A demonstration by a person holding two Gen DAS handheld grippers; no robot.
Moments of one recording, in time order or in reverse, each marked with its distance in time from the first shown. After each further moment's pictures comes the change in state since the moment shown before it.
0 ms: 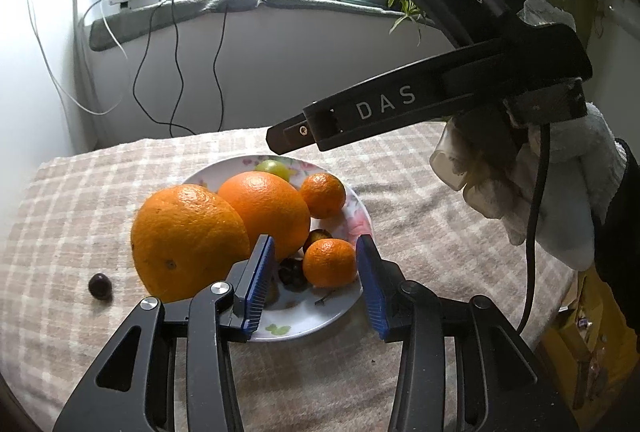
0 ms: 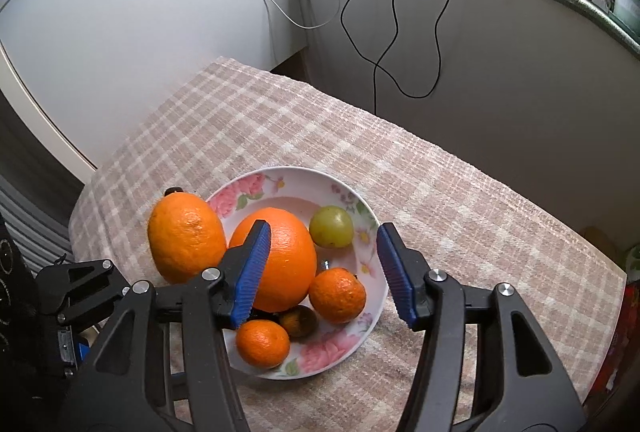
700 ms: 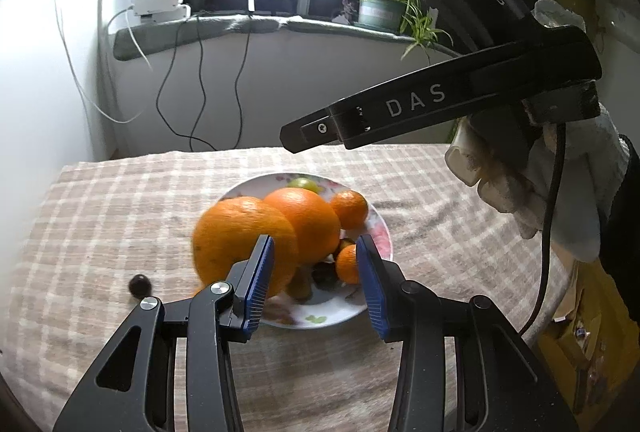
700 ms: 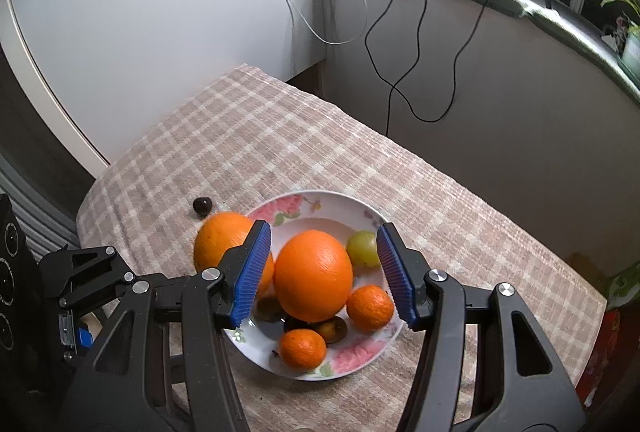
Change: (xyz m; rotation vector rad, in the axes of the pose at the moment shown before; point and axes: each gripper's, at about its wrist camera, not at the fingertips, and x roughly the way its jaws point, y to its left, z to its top) left arm -0.036 0.025 -0.002 -0.034 -0.067 0.019; right arm -0.020 0.044 0.024 -0.090 -0.007 -0.026
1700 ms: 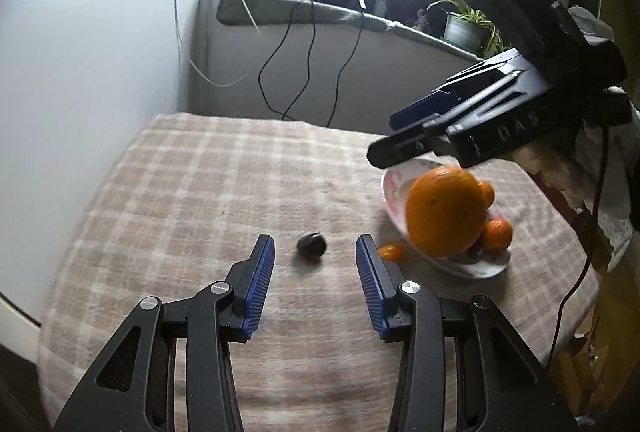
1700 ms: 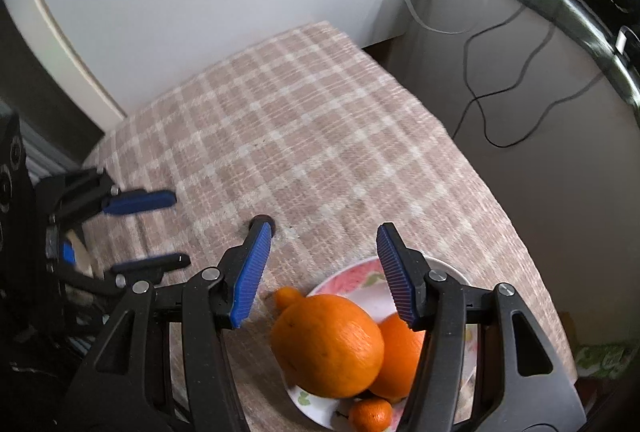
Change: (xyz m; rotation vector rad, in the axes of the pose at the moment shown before) left arm -0.033 0.137 -0.037 -0.153 0.007 0.115; right arm 0.083 0.104 0.052 -0.274 0.211 0.037
